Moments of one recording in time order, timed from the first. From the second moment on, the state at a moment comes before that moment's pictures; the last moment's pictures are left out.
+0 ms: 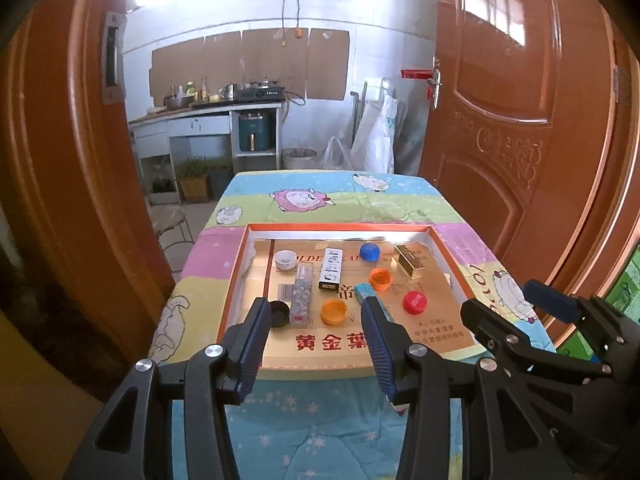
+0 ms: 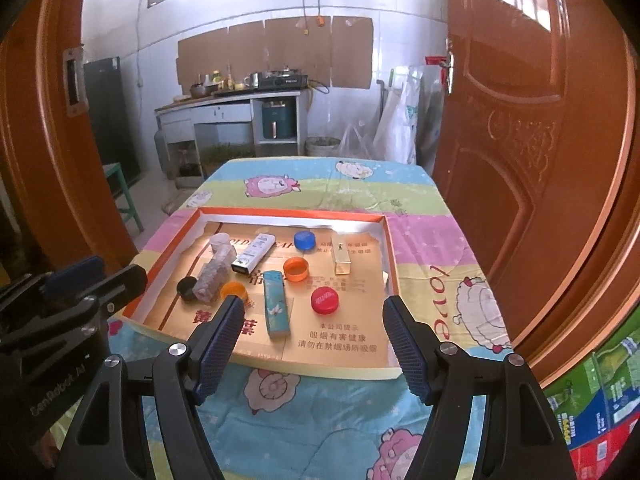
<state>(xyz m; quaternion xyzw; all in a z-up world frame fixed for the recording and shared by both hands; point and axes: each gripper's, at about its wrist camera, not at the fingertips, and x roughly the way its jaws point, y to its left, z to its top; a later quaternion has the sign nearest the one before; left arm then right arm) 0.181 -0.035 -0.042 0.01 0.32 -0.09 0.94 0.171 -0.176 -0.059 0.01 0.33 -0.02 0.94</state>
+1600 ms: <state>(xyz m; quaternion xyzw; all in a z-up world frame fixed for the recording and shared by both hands) 0.010 -0.016 -0.005 0.01 0.21 -0.05 0.98 -0.013 -0.148 -0.018 -0.02 0.24 -0.05 0.97</state>
